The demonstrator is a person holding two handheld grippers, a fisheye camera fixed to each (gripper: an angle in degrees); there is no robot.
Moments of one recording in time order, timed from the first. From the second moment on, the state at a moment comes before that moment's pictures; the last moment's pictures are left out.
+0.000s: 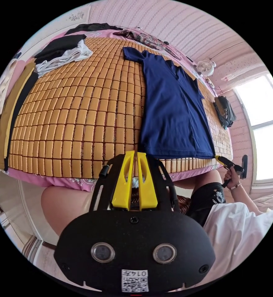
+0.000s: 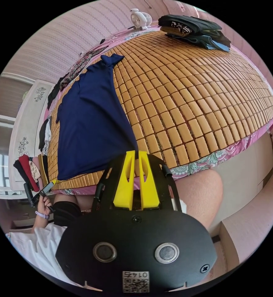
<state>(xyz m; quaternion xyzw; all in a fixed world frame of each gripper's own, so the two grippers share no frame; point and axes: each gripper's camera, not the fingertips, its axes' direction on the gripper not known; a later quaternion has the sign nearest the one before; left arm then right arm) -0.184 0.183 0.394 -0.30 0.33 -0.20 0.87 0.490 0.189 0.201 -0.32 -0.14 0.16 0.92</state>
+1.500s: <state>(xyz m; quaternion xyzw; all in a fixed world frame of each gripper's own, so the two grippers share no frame) -0.231 0.240 0.313 -0.16 0.38 -0.19 0.89 0.514 0.197 0.149 -0.22 -0.19 0.14 0.95</state>
